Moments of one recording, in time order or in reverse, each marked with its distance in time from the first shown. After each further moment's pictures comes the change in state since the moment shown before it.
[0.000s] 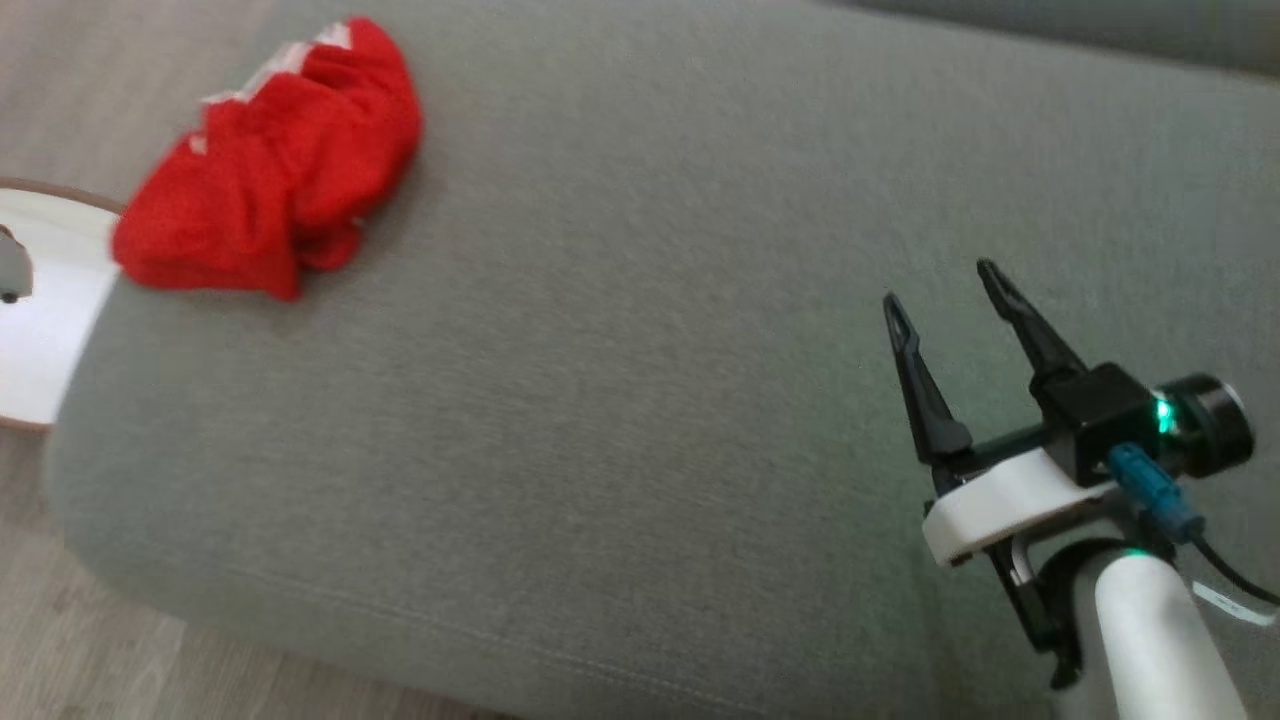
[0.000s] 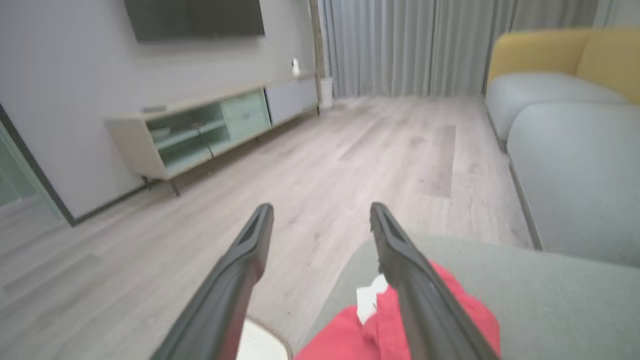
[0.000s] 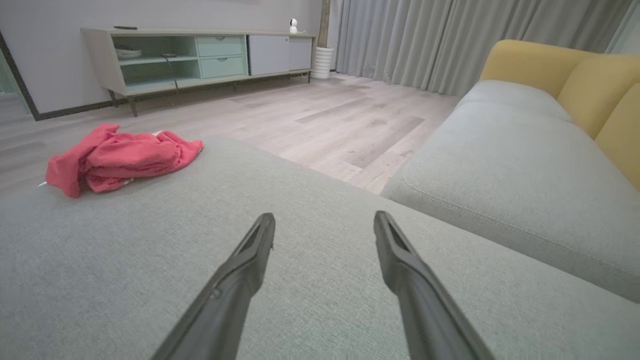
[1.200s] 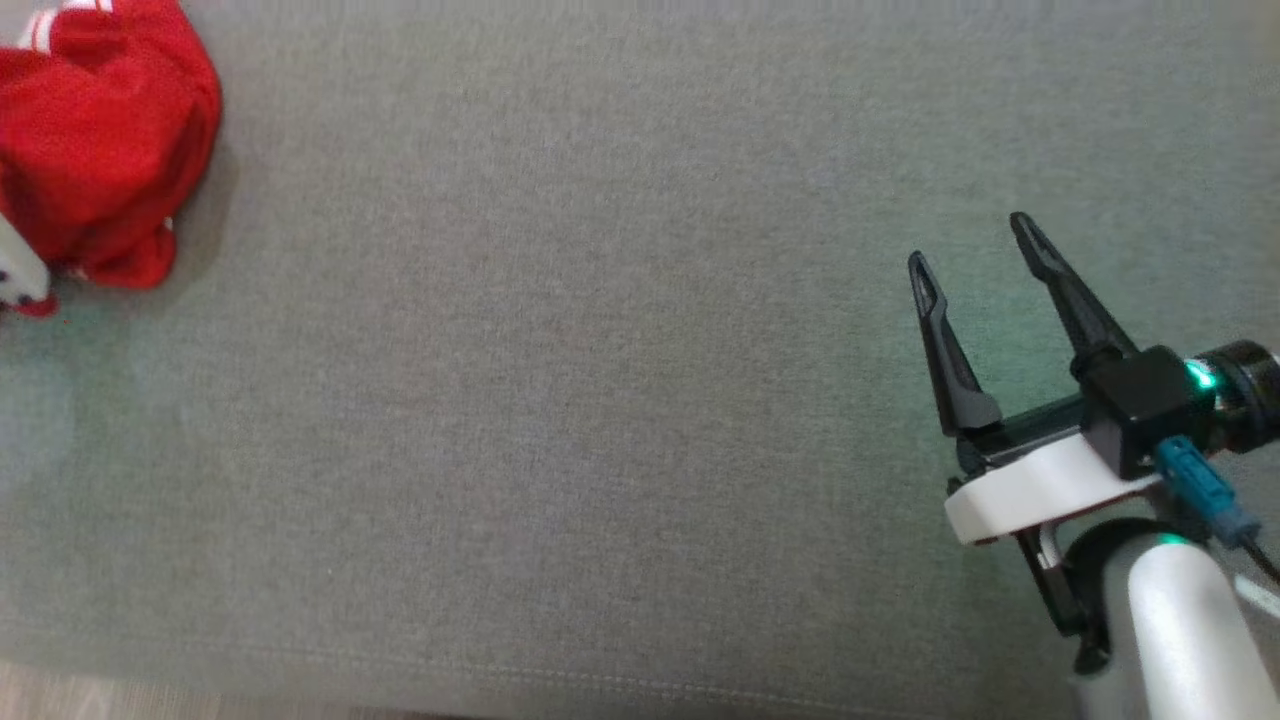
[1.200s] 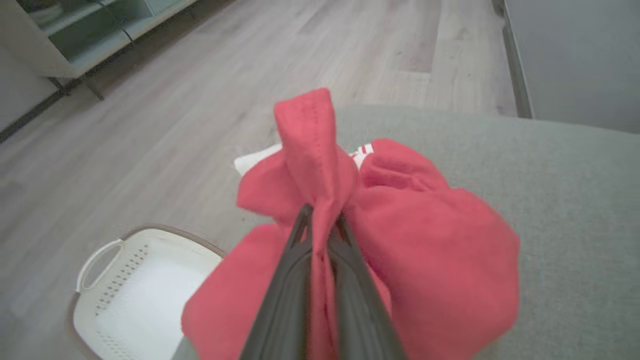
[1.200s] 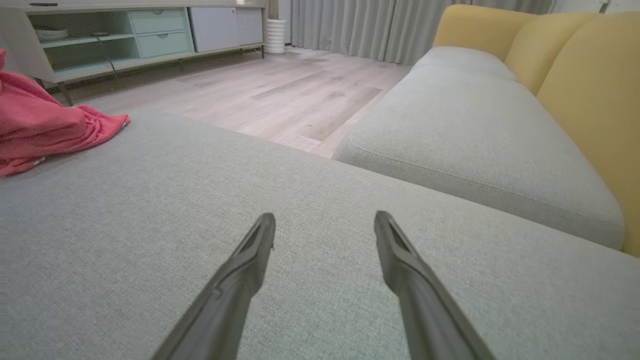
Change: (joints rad) left arm -0.304 -0.126 -0.109 0.697 -0.004 -0.191 -0.017; right arm -0.025 -0.033 -0.001 -0.104 0.005 0.000 0.009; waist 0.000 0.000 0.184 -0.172
